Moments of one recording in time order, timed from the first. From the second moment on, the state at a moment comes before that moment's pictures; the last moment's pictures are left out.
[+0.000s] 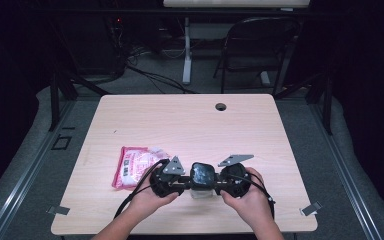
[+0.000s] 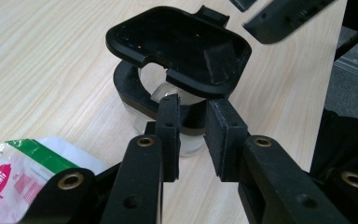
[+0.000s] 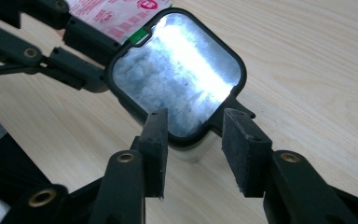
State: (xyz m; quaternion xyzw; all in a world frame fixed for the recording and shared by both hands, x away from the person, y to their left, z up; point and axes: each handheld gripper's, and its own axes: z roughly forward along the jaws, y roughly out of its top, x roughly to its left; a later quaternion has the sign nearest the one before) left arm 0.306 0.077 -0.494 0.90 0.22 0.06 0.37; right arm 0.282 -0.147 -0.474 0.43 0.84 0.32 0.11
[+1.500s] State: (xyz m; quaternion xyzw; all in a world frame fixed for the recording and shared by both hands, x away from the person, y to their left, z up) left arm 0.311 0.070 -0.498 0.90 0.22 0.07 0.37; right arm 0.271 -0.123 -0.482 0.40 0.85 0.30 0.17
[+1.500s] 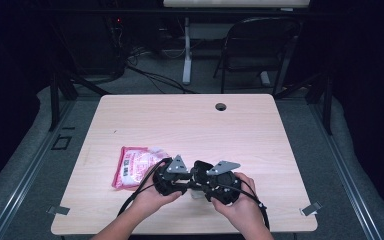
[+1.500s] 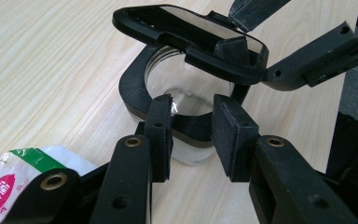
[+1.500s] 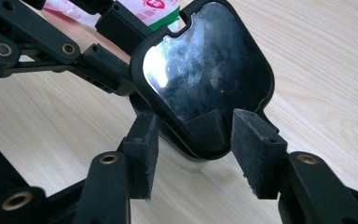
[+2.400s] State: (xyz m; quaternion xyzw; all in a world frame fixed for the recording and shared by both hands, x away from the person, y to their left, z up) left arm 0.310 0.069 -0.498 0.90 0.22 0.07 0.37; right arm 0.268 -0.164 -0.462 0.44 0.83 0.32 0.15
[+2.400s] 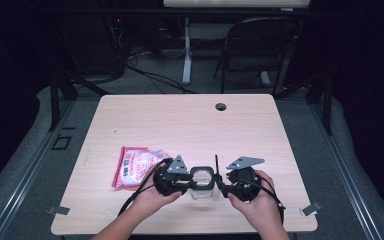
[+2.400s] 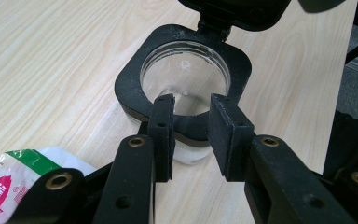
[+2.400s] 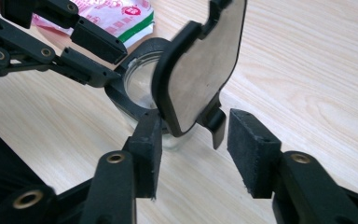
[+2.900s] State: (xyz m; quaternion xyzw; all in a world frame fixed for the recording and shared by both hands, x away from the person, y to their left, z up) left arm 0.309 0.069 -0.498 0.90 0.22 0.07 0.37; right arm 0.273 -0.152 -0.476 0.44 0.83 0.32 0.15
